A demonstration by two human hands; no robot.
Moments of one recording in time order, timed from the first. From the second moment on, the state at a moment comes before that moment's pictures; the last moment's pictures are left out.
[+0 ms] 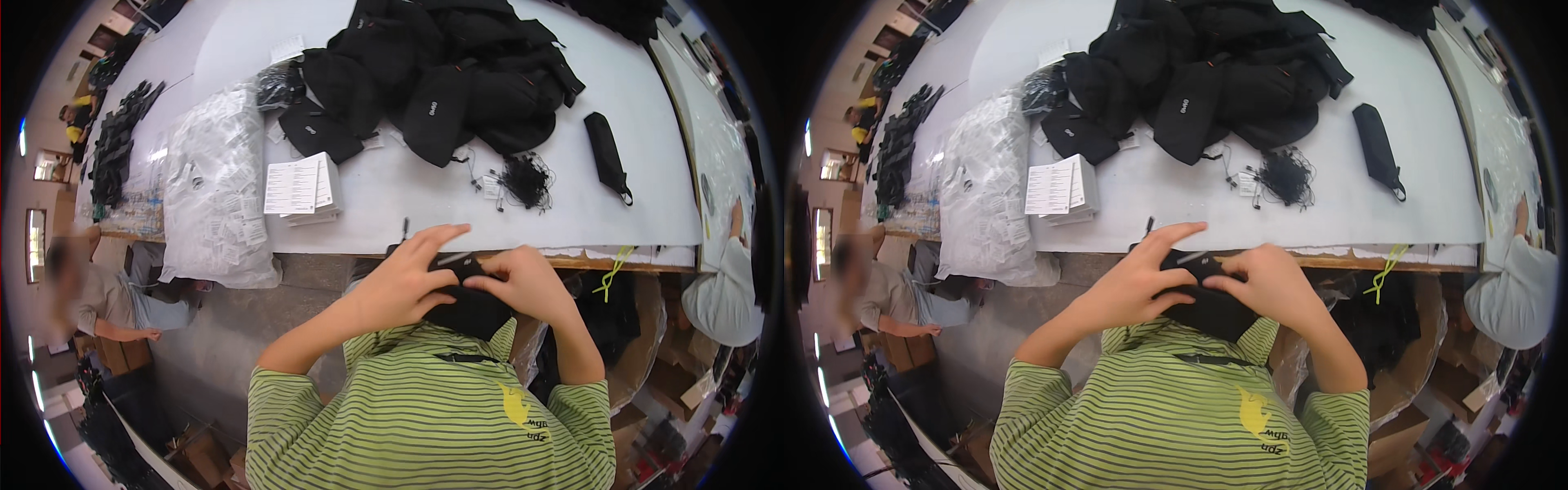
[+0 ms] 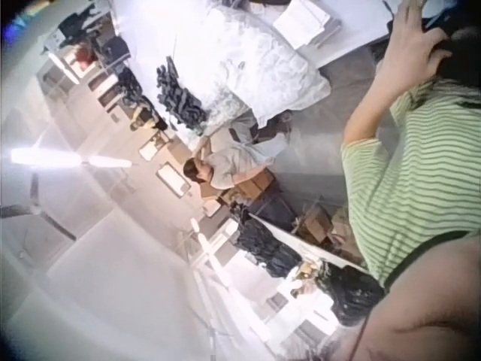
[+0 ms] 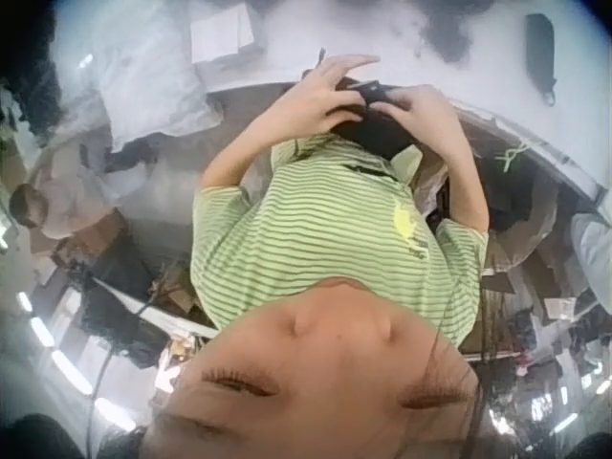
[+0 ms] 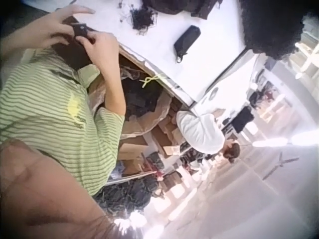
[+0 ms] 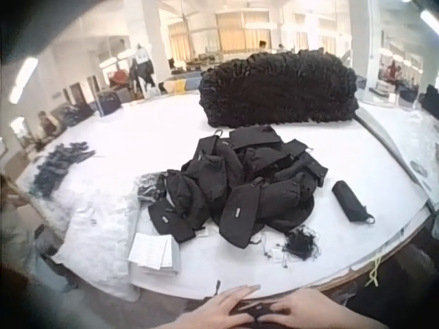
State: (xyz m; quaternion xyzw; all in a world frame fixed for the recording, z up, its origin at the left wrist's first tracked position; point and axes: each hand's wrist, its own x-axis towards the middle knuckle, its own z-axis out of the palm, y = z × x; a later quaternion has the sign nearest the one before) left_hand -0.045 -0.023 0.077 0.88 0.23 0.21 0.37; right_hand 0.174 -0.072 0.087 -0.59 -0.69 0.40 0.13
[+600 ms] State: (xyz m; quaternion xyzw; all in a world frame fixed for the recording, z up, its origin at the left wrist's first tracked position) left_hand -0.047 0.149 -0.059 0.85 0.47 0.23 -0.04; right_hand 0.181 -0.101 0.078 -0.56 -0.67 0.45 0.19
